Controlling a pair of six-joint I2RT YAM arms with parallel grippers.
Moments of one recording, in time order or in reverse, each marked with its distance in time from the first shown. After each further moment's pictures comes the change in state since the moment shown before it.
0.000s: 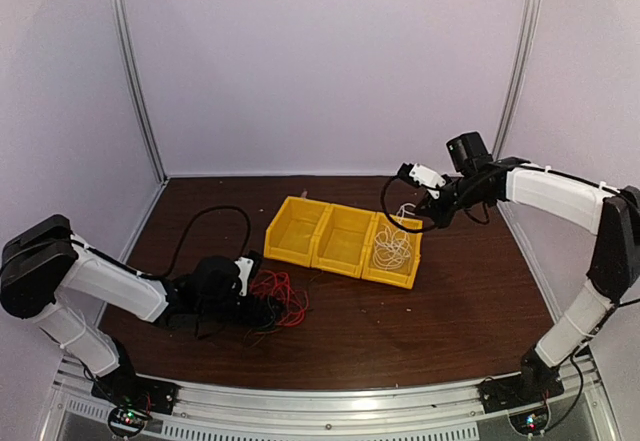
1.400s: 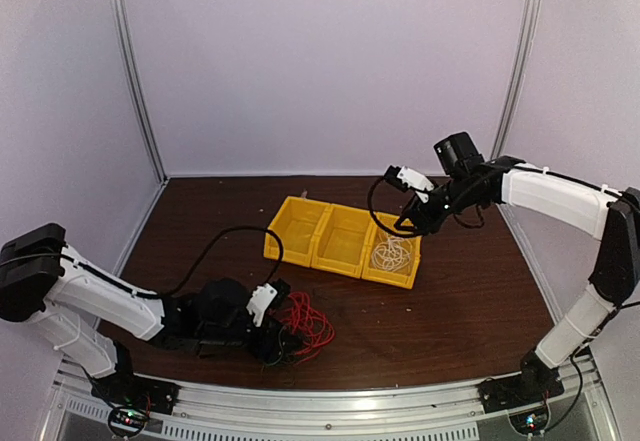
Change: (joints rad) left arm -0.222 -0.039 -0.029 0.040 0.114 0.064; right arm 0.083 -0.004 0.036 -0.056 -0.072 0.113
